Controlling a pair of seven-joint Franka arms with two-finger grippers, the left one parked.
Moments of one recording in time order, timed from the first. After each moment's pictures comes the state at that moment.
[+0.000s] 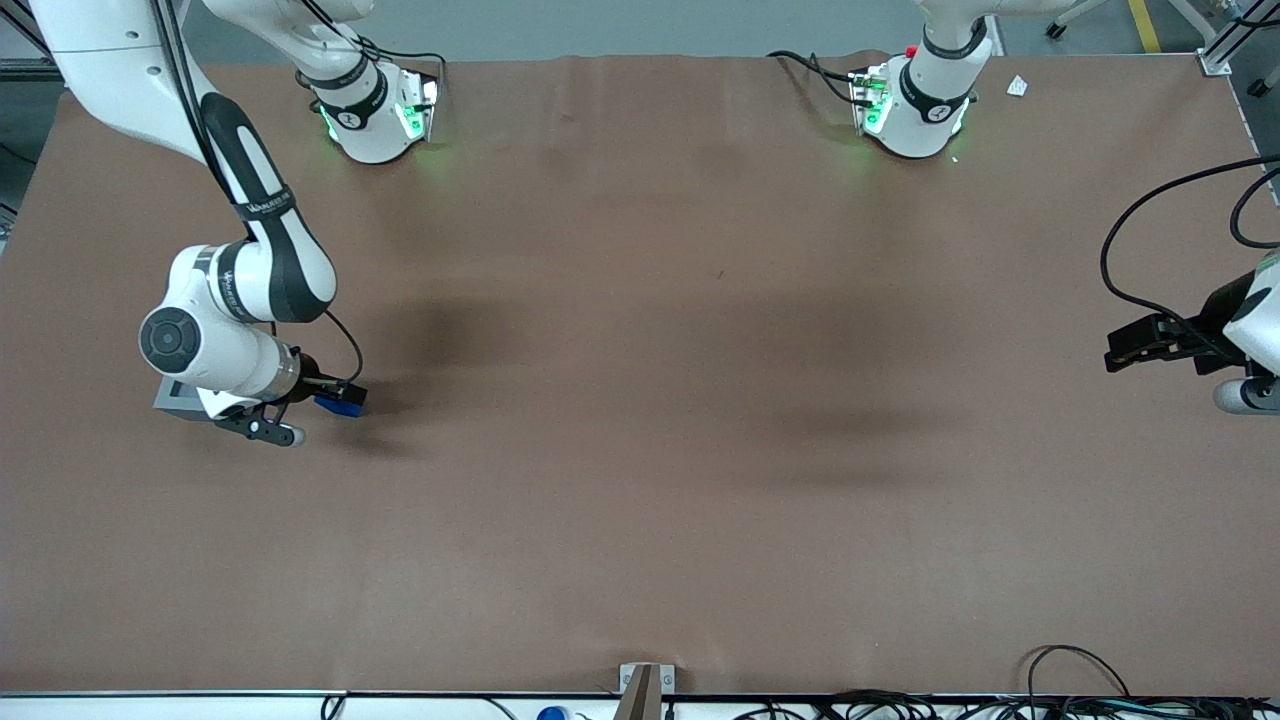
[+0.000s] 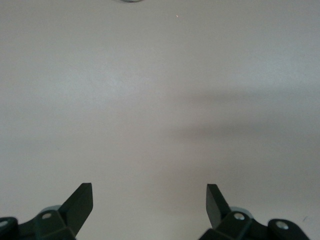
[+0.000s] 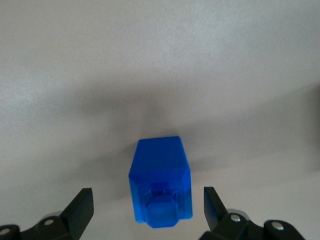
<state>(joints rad) 0.02 0.40 0.02 -2.05 0.01 2.33 0.30</state>
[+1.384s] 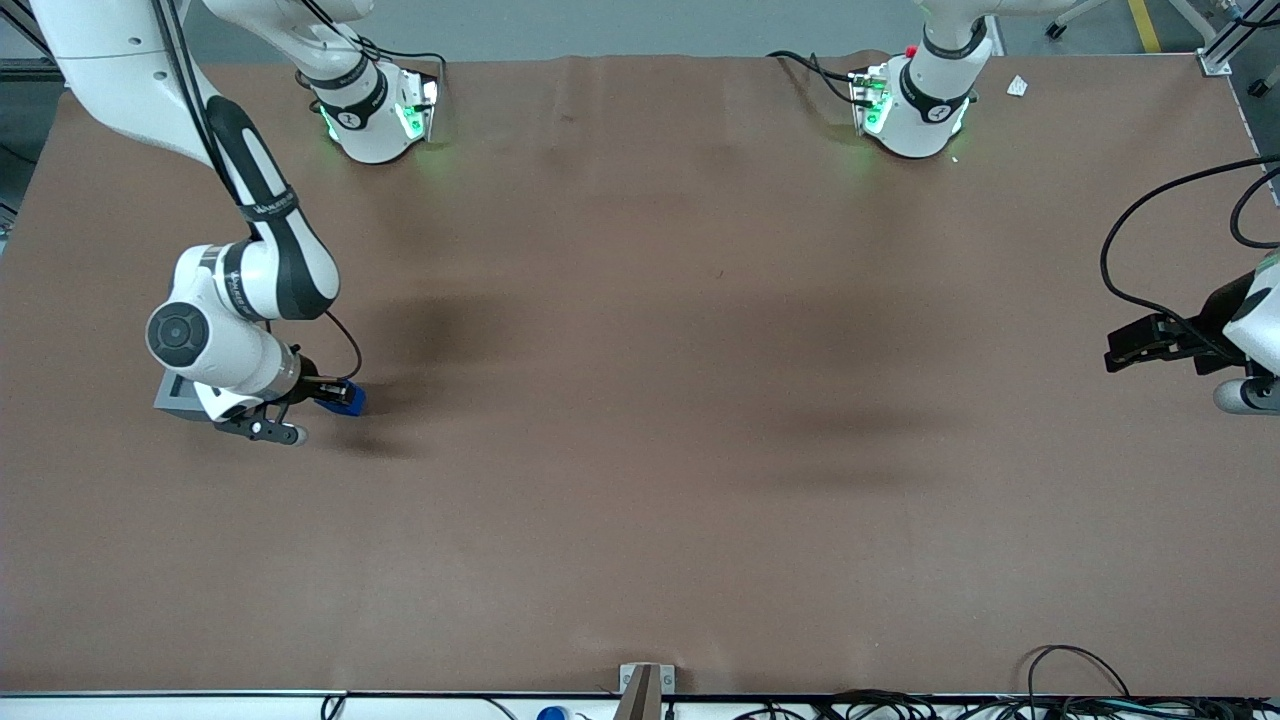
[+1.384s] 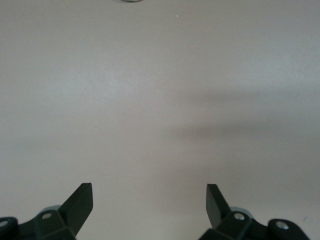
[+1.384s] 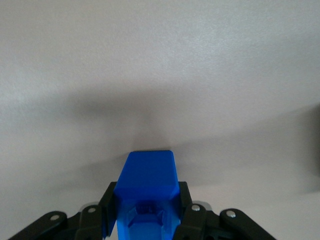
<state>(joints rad) 0.01 0.40 0.02 -2.05 -0.02 2.32 0.21</state>
